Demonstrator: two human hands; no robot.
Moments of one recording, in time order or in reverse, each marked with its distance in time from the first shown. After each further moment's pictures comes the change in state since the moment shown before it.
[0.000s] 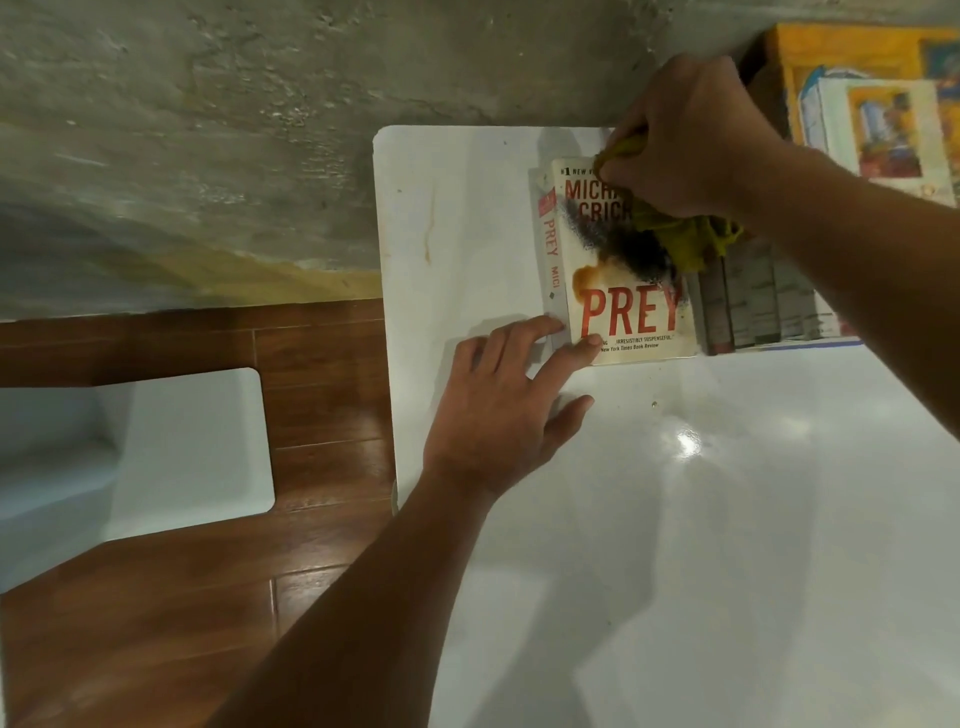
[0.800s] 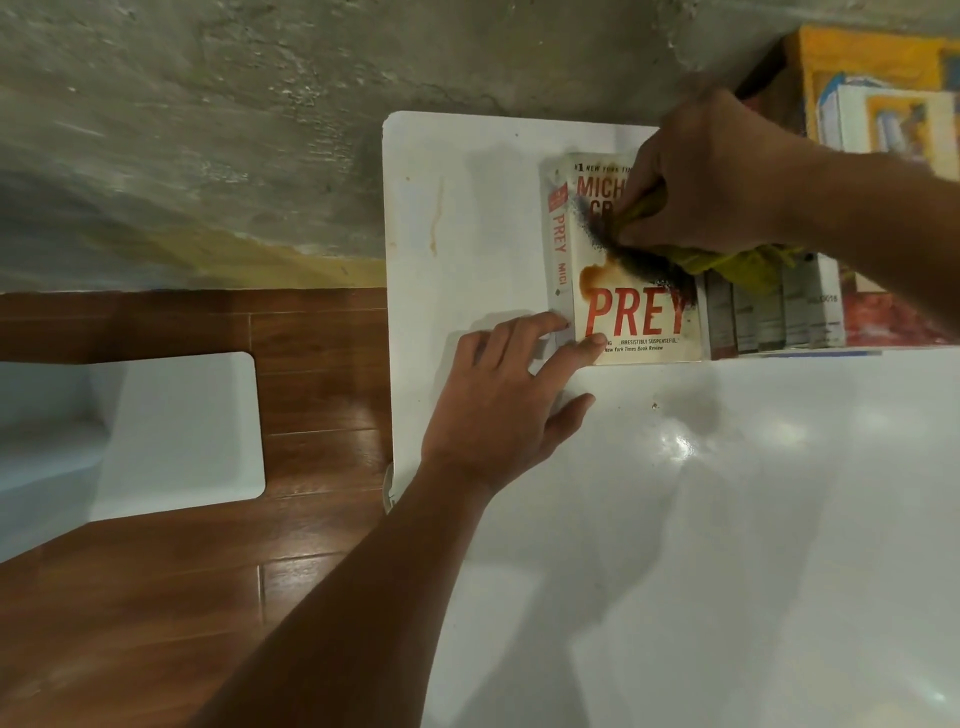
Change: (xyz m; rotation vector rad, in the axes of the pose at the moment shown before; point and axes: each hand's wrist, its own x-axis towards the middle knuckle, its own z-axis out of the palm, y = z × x) left_hand 0.002 -0.001 -0.003 -0.006 -0.036 -0.034; right_hand -0.024 -0.003 -0.024 0.008 -0.250 -0.198
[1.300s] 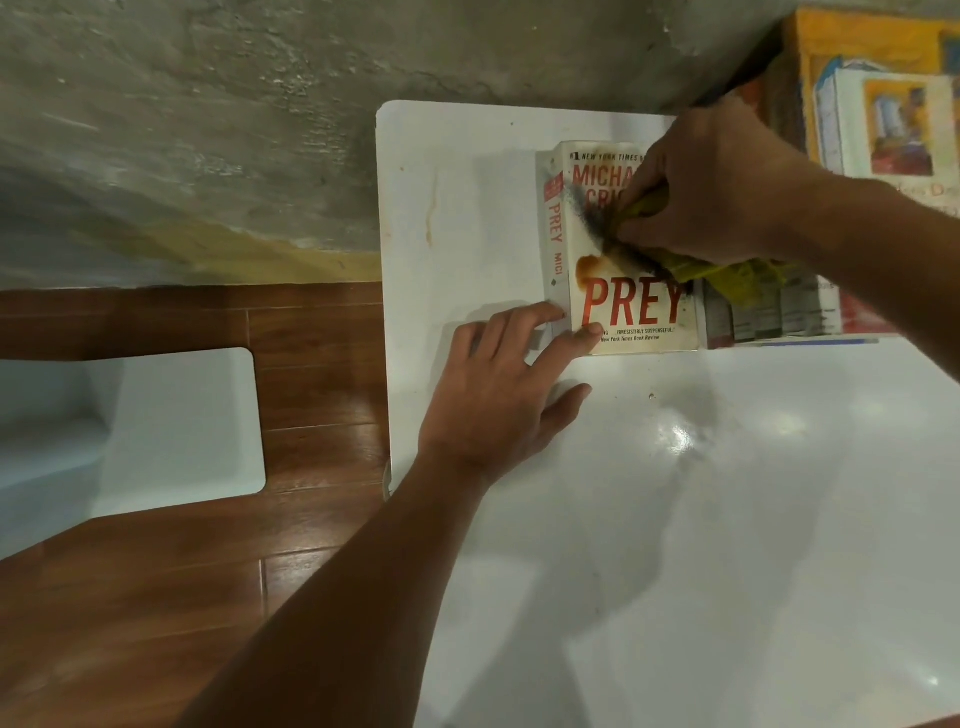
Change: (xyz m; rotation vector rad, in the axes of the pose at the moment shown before) left_hand -0.002 0.000 0.001 0.001 0.035 0.032; right_hand -0.013 -0.005 0.013 0.070 0.064 0.080
